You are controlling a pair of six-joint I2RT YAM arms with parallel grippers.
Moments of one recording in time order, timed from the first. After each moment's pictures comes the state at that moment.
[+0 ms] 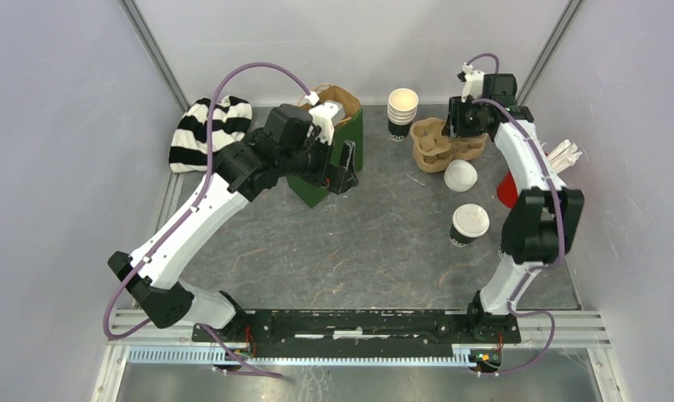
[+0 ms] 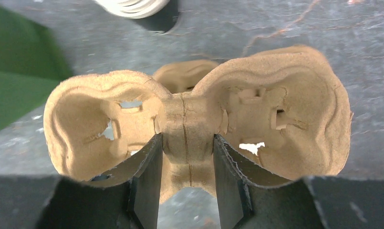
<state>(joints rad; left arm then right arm) -0.73 1.40 1.63 -0.87 0.13 -0.25 -0.02 1.86 1.69 -0.61 -0.27 -0.11</state>
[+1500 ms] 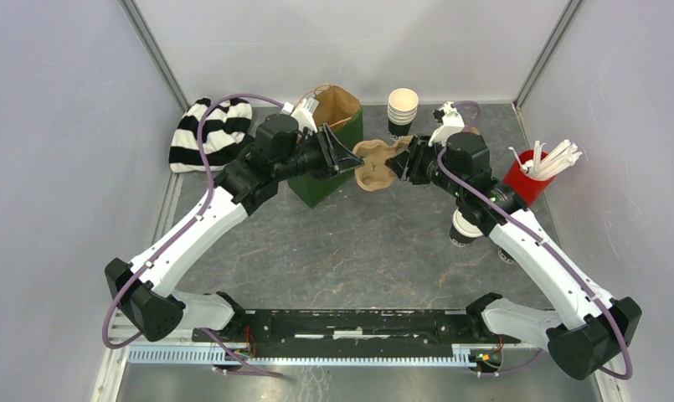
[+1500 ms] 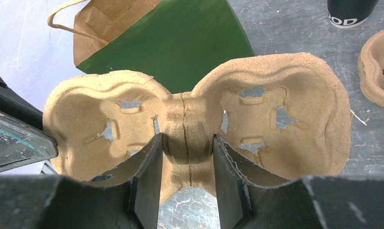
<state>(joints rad) -0.67 1.31 1.35 -0.38 0.27 -0.90 0.51 1.10 1.10 -0.31 -0.07 0.50</state>
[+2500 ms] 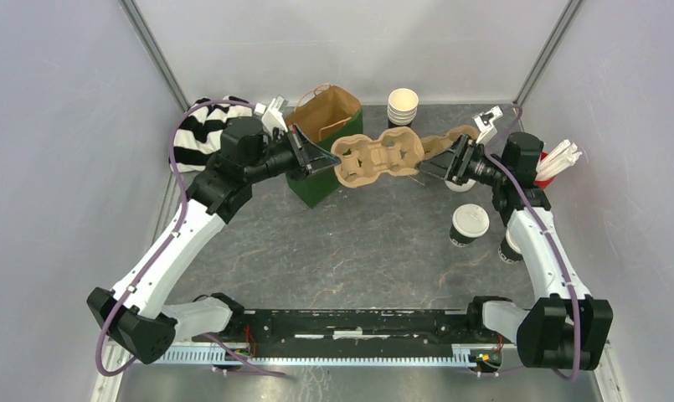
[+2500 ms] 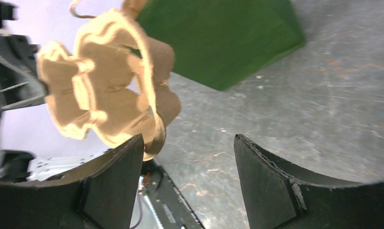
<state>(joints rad) -0.54 1.18 1.28 -0.36 0.40 -0.93 -0.04 1.14 0.93 -0.16 -0.91 0.56</state>
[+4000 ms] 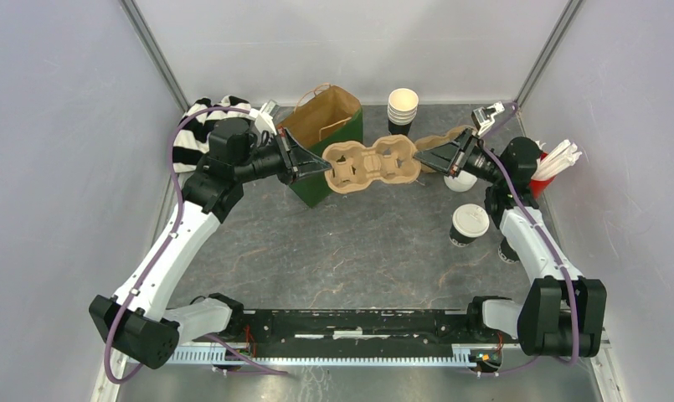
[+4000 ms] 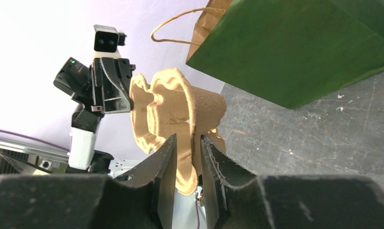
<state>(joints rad) -0.40 1.15 1.21 -0.34 0.64 -0.95 -0.03 1.21 0.79 0.49 -1.05 1.15</state>
